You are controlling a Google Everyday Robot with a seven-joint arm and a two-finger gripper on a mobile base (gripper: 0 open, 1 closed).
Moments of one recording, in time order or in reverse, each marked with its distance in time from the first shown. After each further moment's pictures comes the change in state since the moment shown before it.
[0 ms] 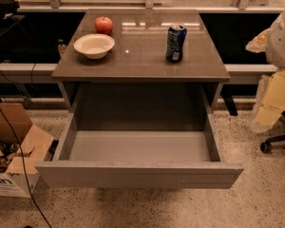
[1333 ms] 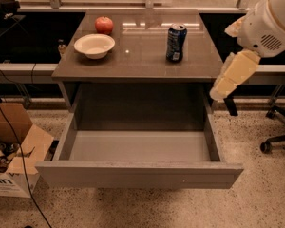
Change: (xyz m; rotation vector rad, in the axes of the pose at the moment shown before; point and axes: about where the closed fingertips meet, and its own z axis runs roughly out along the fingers) arm -0.047 -0.069 0.034 0.078 -0.246 0.094
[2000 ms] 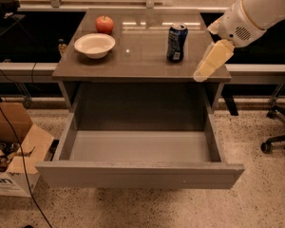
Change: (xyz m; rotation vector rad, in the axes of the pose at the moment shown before) arm -0.016 -0.064 0.060 -0.059 -0.106 0.048
